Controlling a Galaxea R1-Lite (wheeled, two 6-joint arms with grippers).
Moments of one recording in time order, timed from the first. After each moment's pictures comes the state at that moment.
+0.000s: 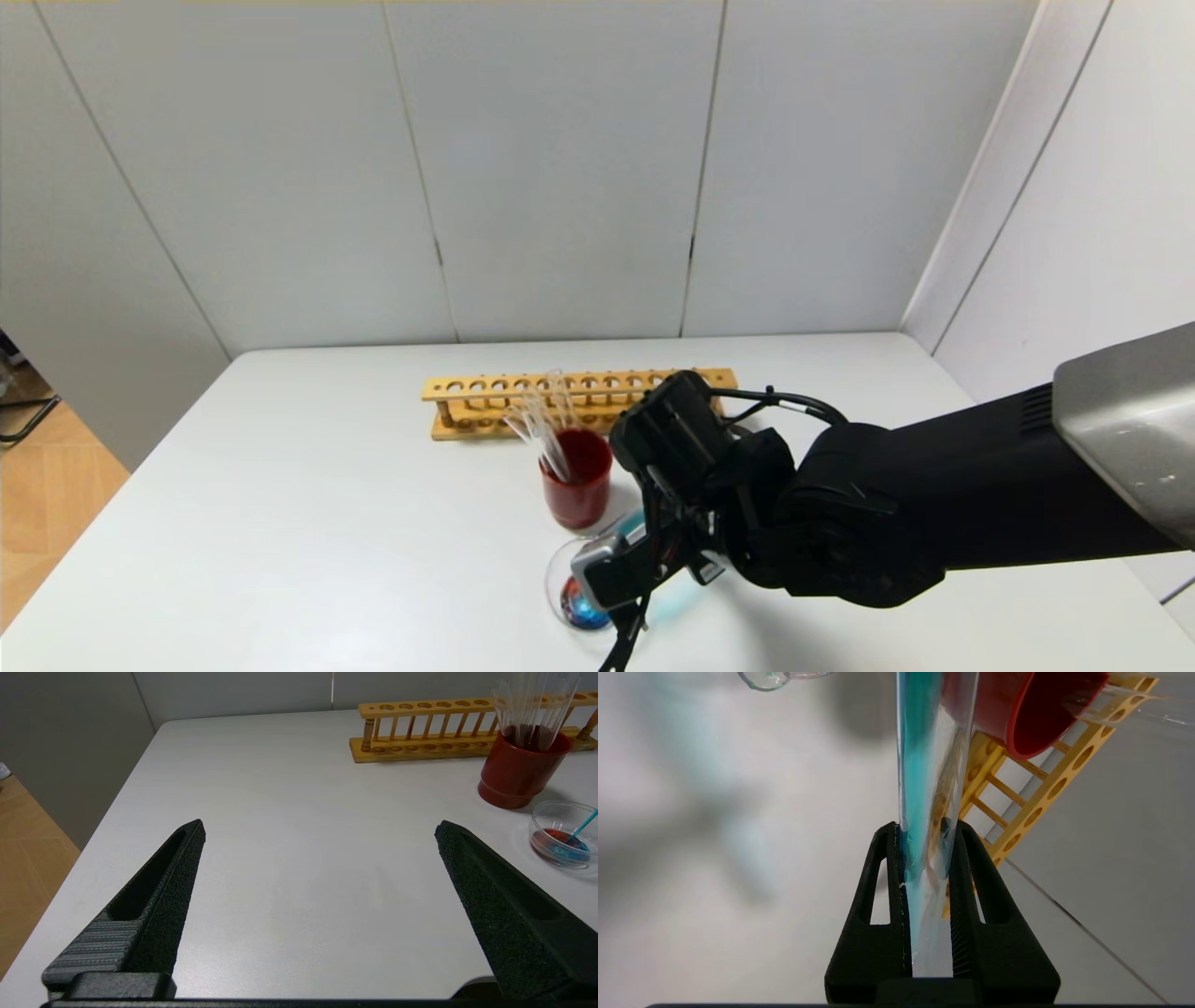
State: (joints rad) left arm 0.00 0.00 0.00 0.00 0.00 0.01; right arm 0.86 2.05 -1.15 0.00 -0.39 -1.44
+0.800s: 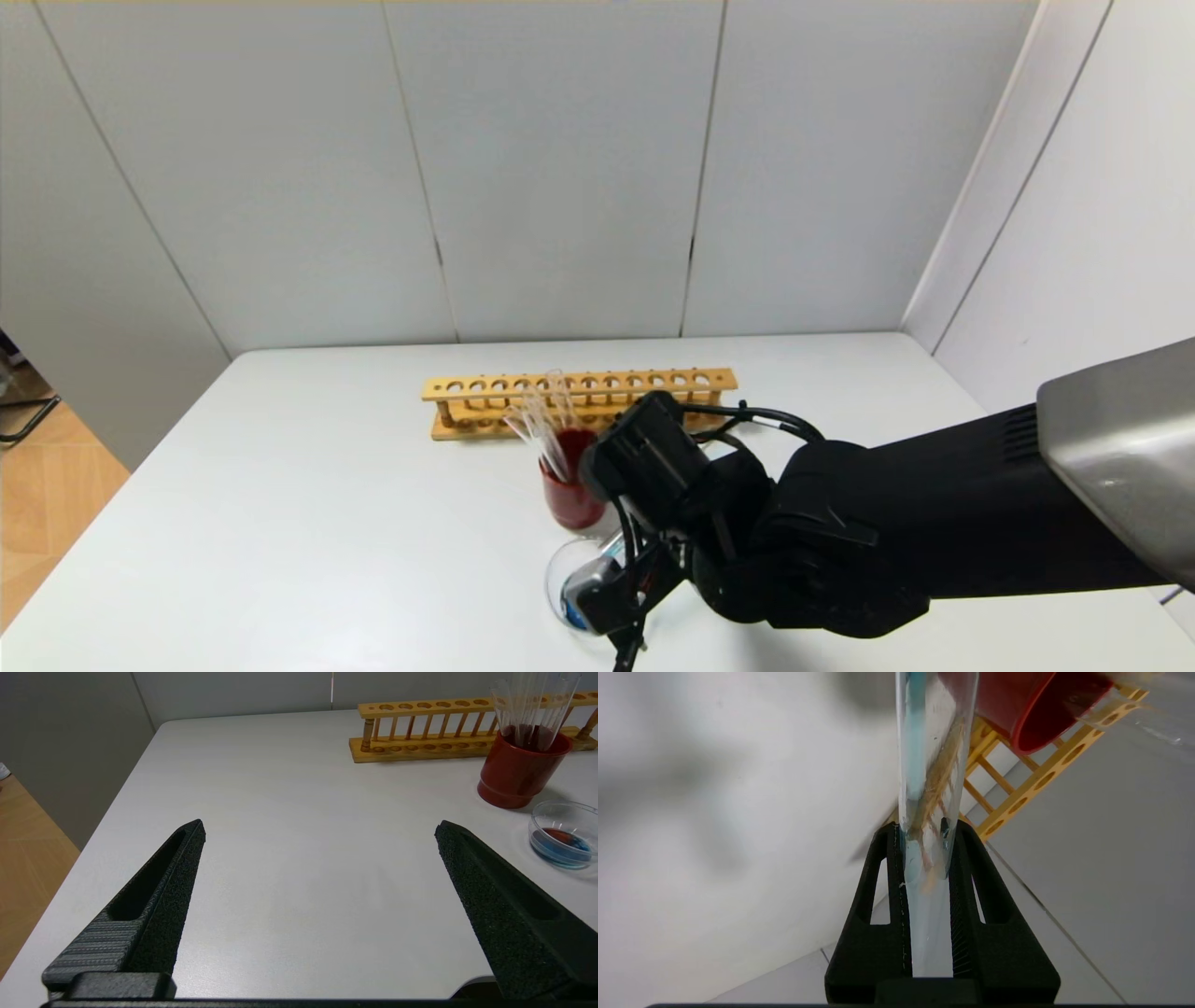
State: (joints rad) left arm 0.00 0.00 0.00 0.00 0.00 0.01; right arm 0.92 2.06 -1.18 0.04 -0.53 -1.52
